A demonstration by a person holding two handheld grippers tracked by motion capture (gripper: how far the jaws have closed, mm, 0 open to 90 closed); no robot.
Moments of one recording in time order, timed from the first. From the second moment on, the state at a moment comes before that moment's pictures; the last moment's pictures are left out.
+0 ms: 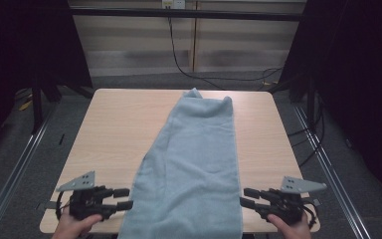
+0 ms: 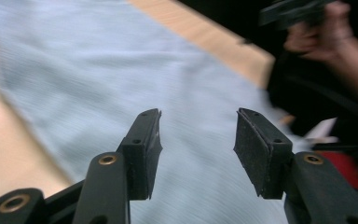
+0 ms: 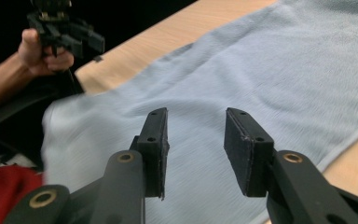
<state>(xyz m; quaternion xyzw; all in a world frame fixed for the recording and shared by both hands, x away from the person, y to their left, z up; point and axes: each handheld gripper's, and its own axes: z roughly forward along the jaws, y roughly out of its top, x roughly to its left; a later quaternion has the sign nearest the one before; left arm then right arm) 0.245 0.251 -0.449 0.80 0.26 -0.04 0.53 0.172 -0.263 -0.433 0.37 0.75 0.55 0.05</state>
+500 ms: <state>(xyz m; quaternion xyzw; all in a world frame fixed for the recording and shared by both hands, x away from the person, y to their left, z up) 0.353 0.200 -0.499 0.84 0.34 0.00 0.44 0.300 -0.208 -0.486 0.40 0.82 0.41 0.08</state>
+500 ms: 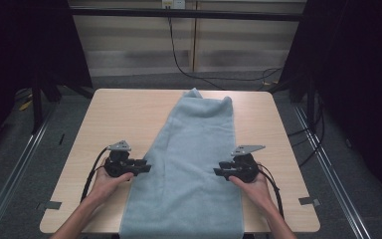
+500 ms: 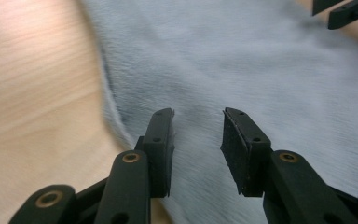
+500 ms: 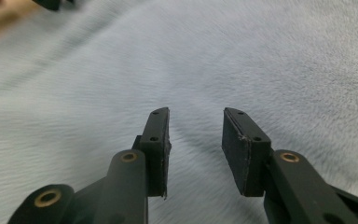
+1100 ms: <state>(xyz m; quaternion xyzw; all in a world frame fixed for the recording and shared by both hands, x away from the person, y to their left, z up) 0.273 0.210 -0.502 0.86 0.28 -0.05 0.42 0.231 -0.211 -0.497 0.39 0.84 0.37 0.07</state>
